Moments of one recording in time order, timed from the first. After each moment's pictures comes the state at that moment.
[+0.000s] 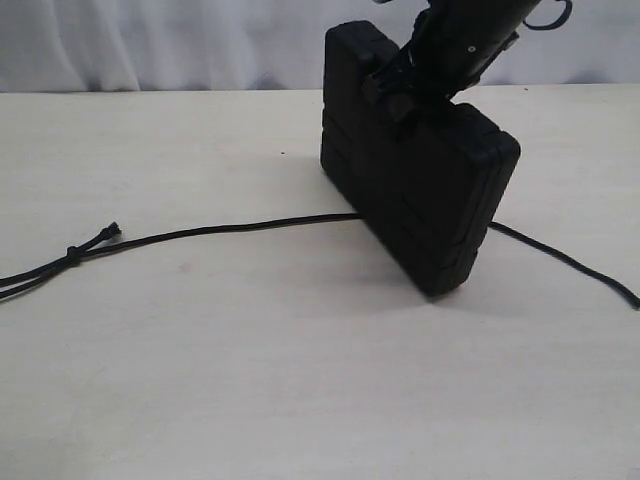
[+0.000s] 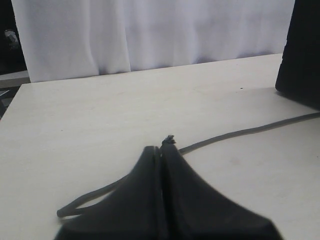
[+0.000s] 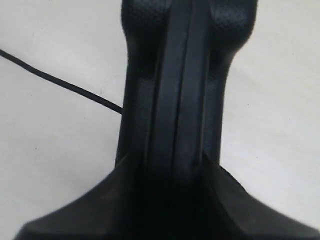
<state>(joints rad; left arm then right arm) -0.12 0.00 0.00 -0.01 0.31 0.00 0.33 1.90 -1.67 0.06 0.99 -0.21</state>
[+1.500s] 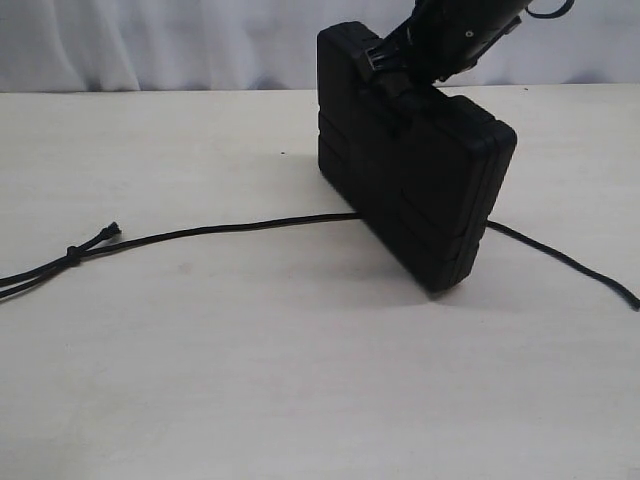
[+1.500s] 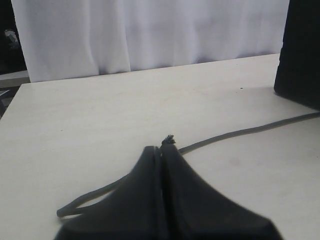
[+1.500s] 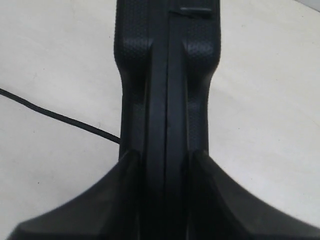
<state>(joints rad) -0.12 0.00 0.00 -0.01 0.31 0.00 0.33 1.86 -1.66 0.06 0.89 -0.15</state>
